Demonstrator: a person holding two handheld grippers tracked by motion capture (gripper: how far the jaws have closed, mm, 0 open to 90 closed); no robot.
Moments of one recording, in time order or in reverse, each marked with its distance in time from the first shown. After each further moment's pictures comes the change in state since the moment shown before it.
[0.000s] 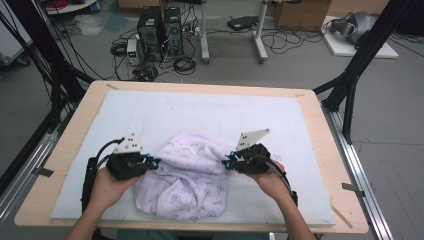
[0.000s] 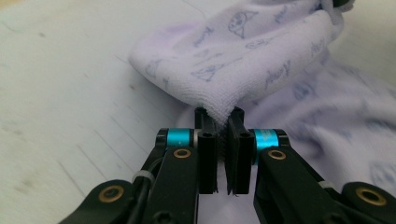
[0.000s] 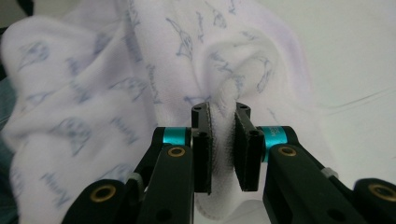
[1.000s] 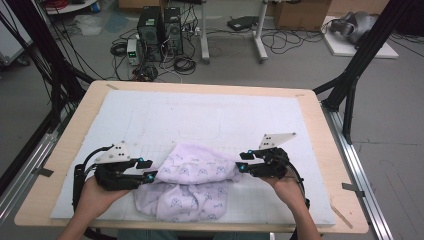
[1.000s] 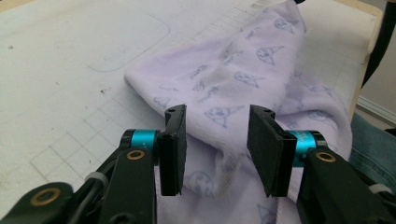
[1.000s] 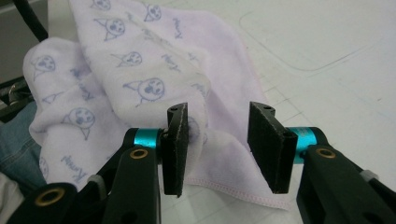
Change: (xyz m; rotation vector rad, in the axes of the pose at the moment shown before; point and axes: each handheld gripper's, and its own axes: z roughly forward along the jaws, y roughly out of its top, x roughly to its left) left arm -0.008 -0.006 -0.028 -0.071 -0.102 0.016; right arm -0.012 -0.034 -0.034 -0.121 -0.026 0.158
